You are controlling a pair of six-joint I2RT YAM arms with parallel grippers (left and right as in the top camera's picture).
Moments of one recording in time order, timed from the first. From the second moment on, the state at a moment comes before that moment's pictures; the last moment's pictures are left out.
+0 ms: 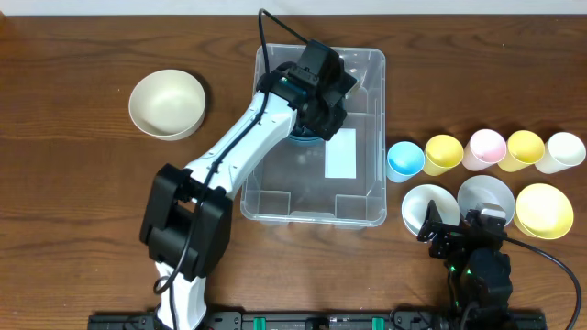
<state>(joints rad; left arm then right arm) -0.55 2.02 1.70 -0.79 0.25 0.11 0.15 0.01 0.15 -0.55 0.22 0.27</state>
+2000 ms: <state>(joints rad) -0.02 1.91 1.70 -1.06 -0.05 0.10 0.15 0.01 0.15 -0.55 0.22 0.27</state>
